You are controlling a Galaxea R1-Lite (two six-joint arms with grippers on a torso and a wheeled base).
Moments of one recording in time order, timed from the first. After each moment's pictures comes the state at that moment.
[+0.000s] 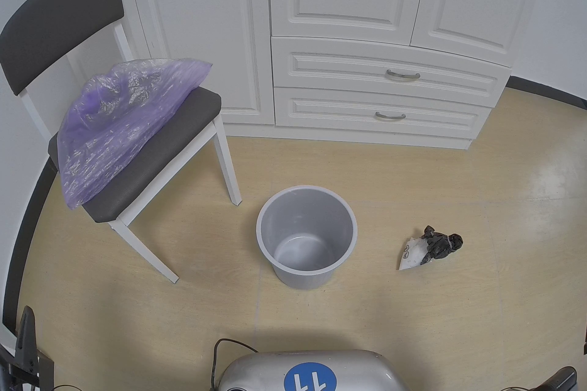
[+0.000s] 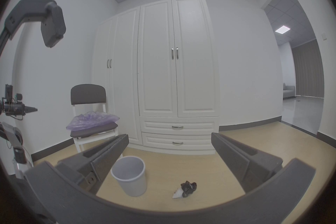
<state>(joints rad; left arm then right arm) -0.01 0.04 -0.11 -0.15 -0.01 -0.03 0.00 0.06 -0.08 -0.35 0.11 0.02</state>
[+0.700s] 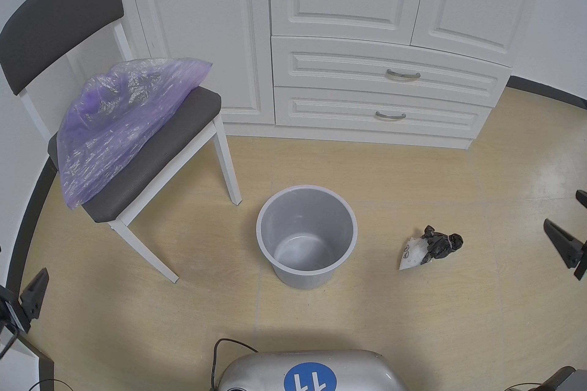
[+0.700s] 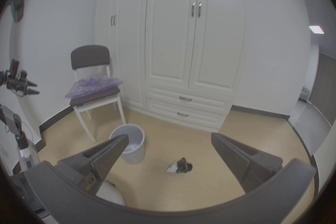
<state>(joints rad) 0.00 0.57 -0.42 0.09 0.12 0.20 0.02 0.76 -0.40 -0.28 0.17 -0.19</state>
